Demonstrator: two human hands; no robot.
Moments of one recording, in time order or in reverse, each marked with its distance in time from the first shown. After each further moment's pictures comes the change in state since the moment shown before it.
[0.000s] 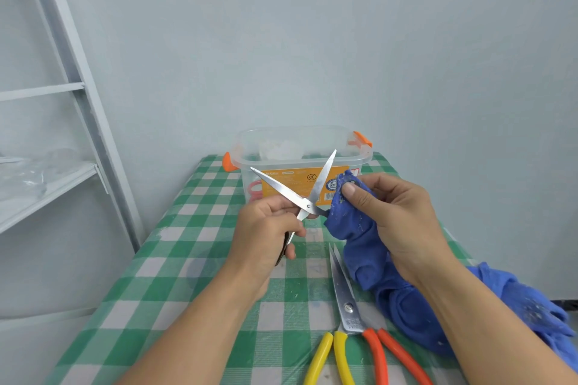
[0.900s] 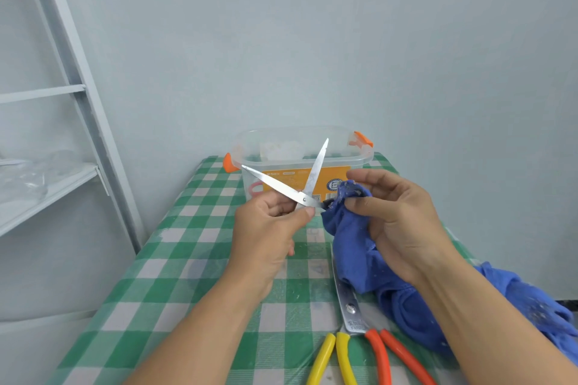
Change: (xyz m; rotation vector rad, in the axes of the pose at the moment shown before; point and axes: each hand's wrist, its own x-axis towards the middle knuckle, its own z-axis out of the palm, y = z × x) left_hand -0.003 0.002 0.006 0.034 0.110 0.088; right_hand 0.006 0.006 -0.001 0.271 0.008 0.137
